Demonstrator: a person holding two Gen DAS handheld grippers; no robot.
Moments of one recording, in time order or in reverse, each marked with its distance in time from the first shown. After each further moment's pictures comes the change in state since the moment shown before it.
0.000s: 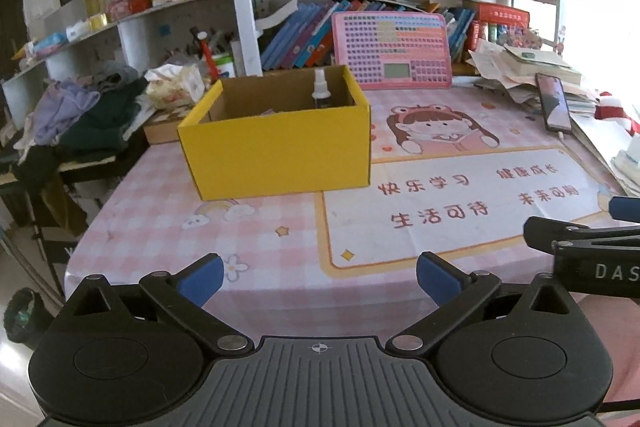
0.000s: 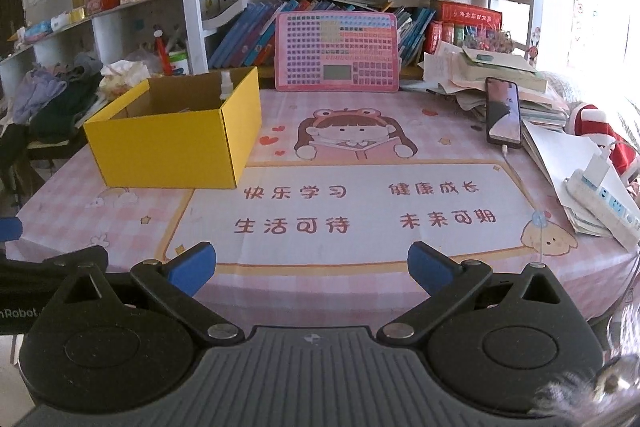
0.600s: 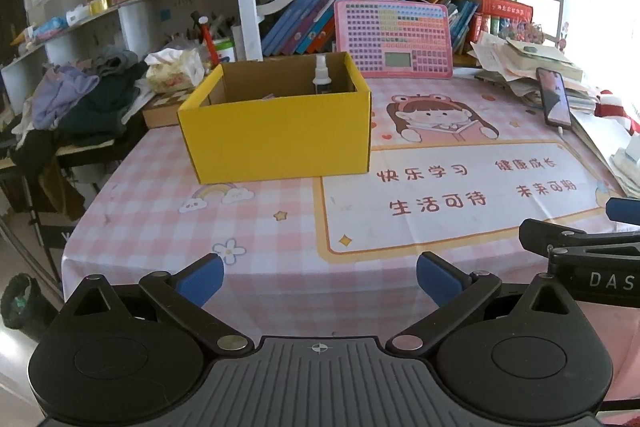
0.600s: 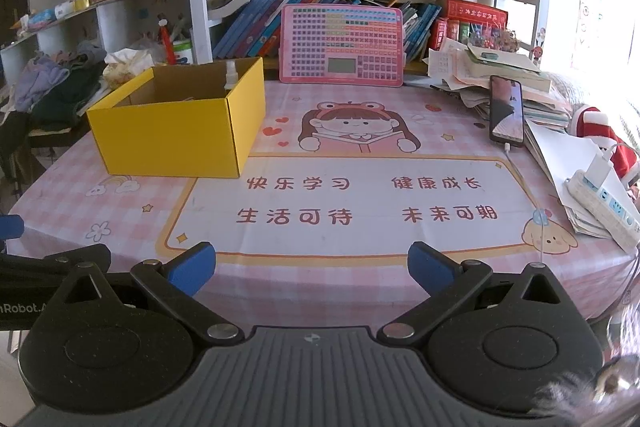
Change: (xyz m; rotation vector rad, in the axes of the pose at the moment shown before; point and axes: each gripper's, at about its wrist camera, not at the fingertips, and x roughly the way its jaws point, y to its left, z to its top) left arm 0.000 0.003 -0.001 -0.022 0.035 -0.006; right arm 0.000 0.004 -0.002 -0.021 0.020 0.000
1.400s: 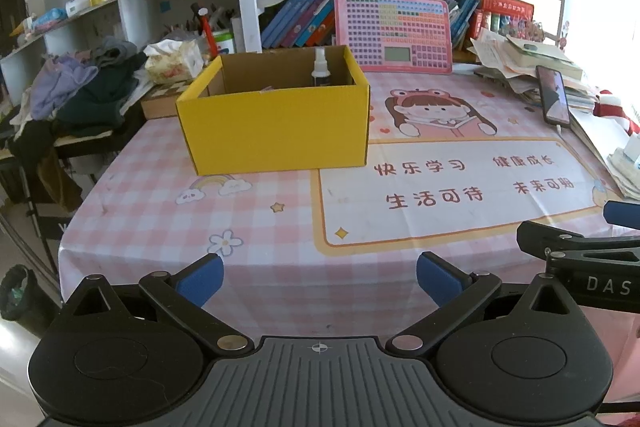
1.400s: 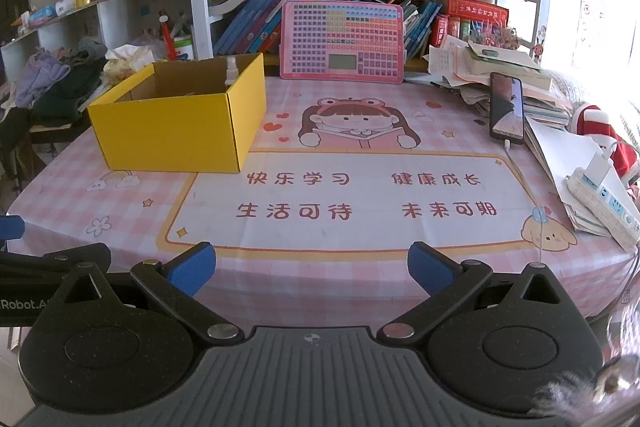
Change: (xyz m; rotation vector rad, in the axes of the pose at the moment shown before) left arm 0.000 -0.001 -0.002 -0.015 0.020 -0.010; right arm -0.001 0.001 -0.002 -0.004 0.005 0.002
